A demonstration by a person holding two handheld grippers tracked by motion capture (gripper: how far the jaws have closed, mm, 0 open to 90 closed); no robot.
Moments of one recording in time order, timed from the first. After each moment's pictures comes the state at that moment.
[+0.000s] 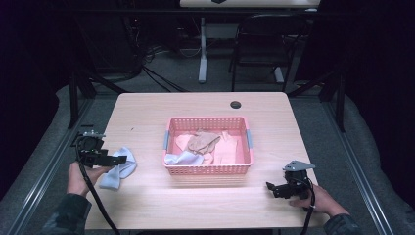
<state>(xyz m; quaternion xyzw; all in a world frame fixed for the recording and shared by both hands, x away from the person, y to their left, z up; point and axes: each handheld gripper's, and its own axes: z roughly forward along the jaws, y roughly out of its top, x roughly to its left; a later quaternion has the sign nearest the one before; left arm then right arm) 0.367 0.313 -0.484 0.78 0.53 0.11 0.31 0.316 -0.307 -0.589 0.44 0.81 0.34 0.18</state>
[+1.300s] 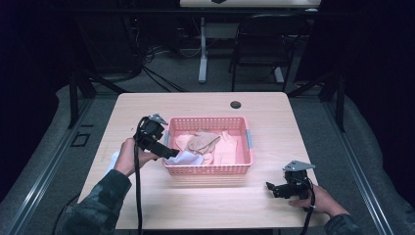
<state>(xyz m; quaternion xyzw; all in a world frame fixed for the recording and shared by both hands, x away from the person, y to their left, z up) 0.398 0.154 -0.444 0.89 0.34 0.07 0.30 0.316 -0.307 -0.589 0.44 0.81 0.34 0.18</state>
